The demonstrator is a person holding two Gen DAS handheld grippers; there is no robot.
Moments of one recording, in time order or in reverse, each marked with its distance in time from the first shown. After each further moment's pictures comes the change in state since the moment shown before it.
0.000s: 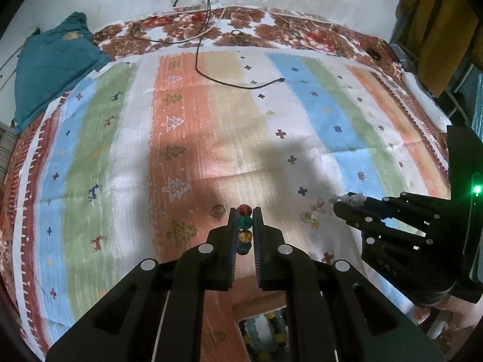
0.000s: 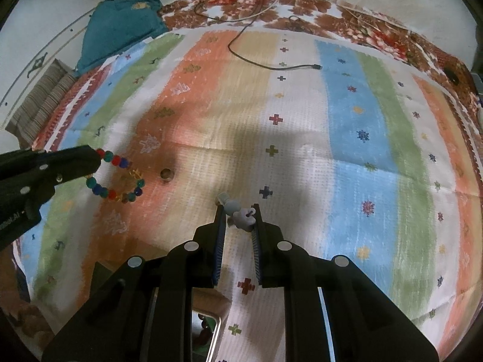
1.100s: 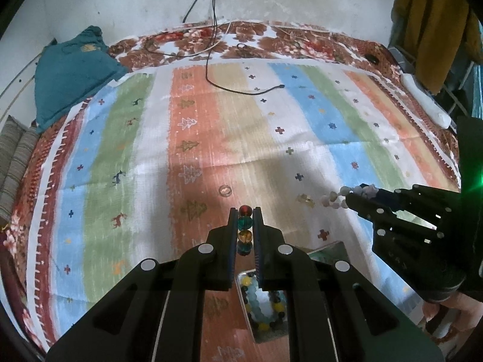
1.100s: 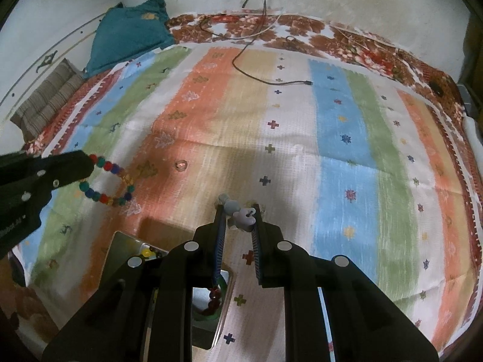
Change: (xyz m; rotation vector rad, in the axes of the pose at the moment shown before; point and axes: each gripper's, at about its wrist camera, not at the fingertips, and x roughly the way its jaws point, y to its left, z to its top) left arm -0.049 -0.014 -0.043 0.007 -0.072 0.063; right arm -0.048 0.019 -0.036 -0.026 -0.086 -0.051
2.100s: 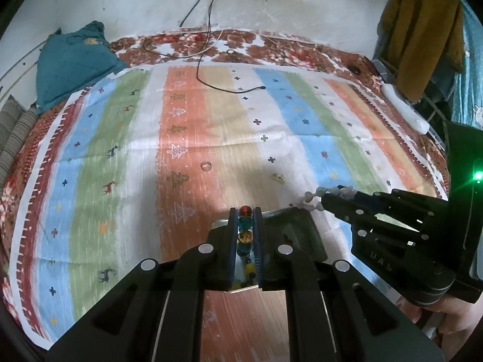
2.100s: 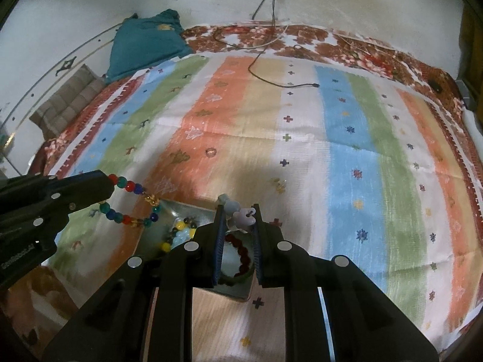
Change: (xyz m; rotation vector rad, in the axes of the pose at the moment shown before) left arm -0.044 -0.012 -0.056 -0.047 -0.057 -0.081; right arm -0.045 0.021 -0.048 0.002 -0.051 0.059
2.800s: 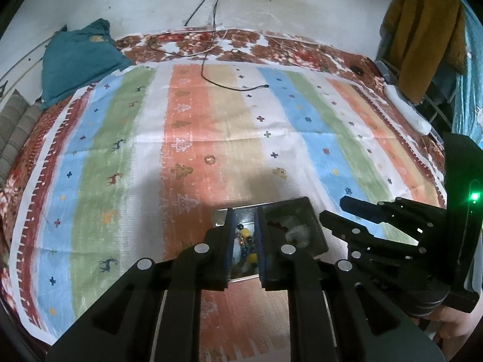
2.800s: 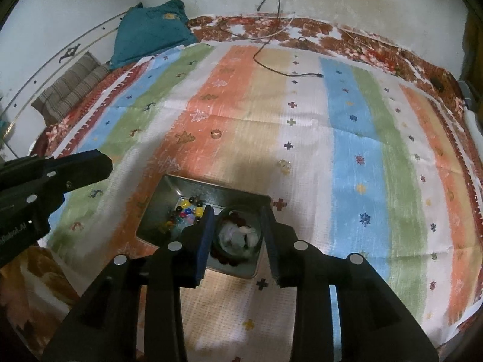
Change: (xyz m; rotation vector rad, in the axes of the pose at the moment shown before) left arm -0.006 0.001 -0.010 -0.018 0.005 0.016; right arm 0.000 0.007 -0.015 -0.018 0.043 -0.019
